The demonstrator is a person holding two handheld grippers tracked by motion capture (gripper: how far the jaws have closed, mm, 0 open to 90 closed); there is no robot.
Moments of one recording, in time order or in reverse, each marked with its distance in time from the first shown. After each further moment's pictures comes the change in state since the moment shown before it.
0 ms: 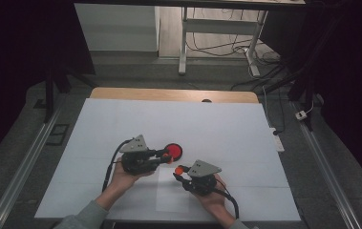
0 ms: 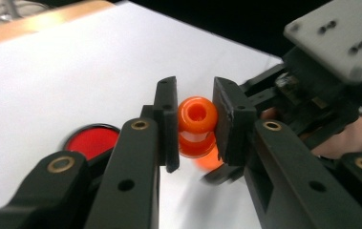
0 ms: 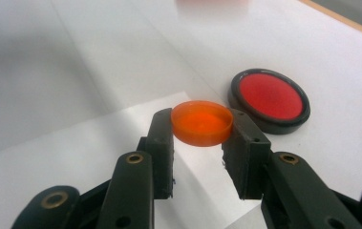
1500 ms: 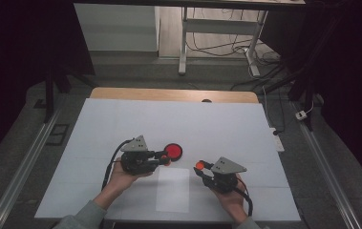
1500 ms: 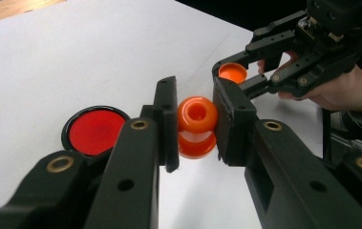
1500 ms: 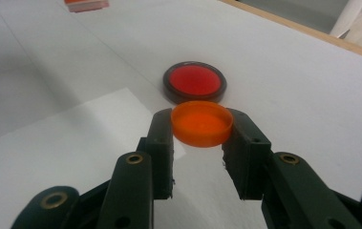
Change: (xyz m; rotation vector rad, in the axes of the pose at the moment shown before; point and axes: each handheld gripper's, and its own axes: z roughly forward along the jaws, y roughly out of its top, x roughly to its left) left arm 0.002 -0.004 0.005 0.074 -0.014 -0.007; right arm -0.033 -0.018 -0.045 -0.004 -0.123 0.058
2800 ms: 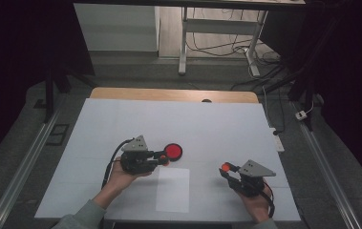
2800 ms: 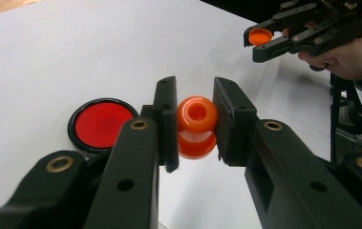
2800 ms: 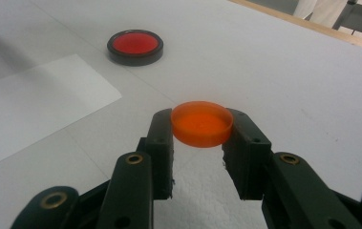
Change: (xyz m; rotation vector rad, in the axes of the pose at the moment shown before) left arm 0.004 -0.002 0.000 0.020 0.015 0.000; right arm -0.040 -0.028 -0.053 0.030 -0.091 0.045
